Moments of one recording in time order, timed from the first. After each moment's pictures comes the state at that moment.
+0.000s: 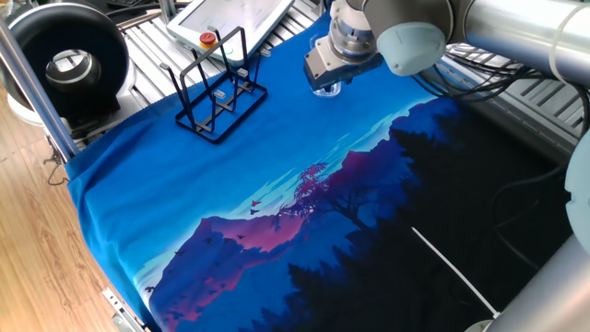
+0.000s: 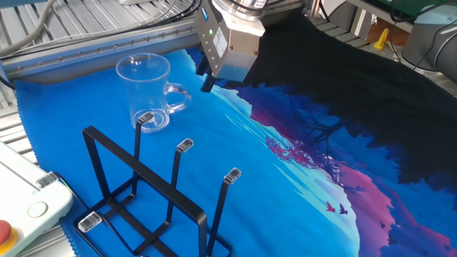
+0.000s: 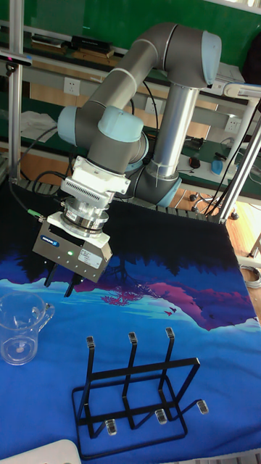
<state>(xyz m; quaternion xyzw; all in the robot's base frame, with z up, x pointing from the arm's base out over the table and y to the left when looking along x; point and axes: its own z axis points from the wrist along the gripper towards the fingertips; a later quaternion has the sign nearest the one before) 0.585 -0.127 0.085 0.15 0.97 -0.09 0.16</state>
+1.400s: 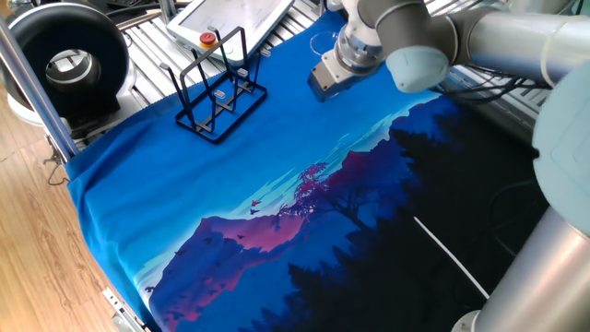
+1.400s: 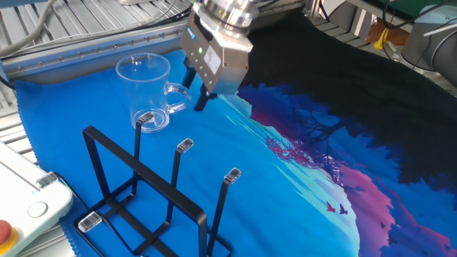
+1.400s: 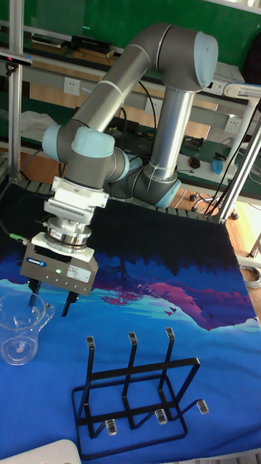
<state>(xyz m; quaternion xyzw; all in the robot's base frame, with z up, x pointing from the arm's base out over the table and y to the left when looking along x) 0.607 -0.136 0.039 0.08 0.98 -0.04 0.19</state>
